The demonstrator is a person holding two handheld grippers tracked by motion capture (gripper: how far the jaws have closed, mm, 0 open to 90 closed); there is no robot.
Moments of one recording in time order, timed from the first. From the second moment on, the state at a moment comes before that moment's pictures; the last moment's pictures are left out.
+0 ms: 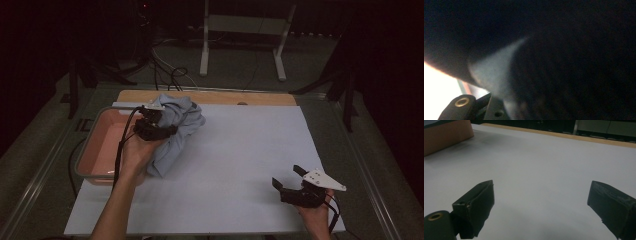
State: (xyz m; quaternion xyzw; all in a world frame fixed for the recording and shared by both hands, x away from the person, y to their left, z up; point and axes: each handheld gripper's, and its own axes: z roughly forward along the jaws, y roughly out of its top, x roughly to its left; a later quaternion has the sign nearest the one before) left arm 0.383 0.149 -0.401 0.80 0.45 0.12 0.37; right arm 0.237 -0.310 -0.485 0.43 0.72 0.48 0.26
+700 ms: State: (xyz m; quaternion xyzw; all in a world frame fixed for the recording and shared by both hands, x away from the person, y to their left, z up) left arm 0.385 0.110 -0.420 0.82 0.44 0.10 0.35; right arm 0.237 -0.310 -0.485 0.43 0.72 0.48 0.26
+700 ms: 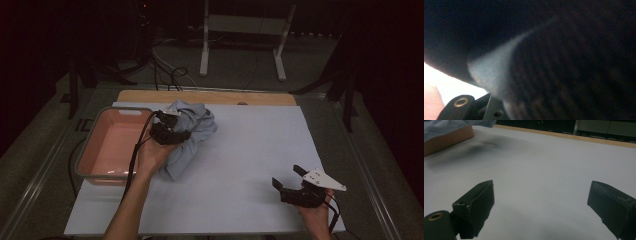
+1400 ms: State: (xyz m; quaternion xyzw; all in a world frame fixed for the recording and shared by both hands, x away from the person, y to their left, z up) left arm 0.387 0.062 -0.448 0.82 0.42 0.04 0.38; right arm 0.238 -0.310 -0.485 0.43 0.72 0.48 0.26
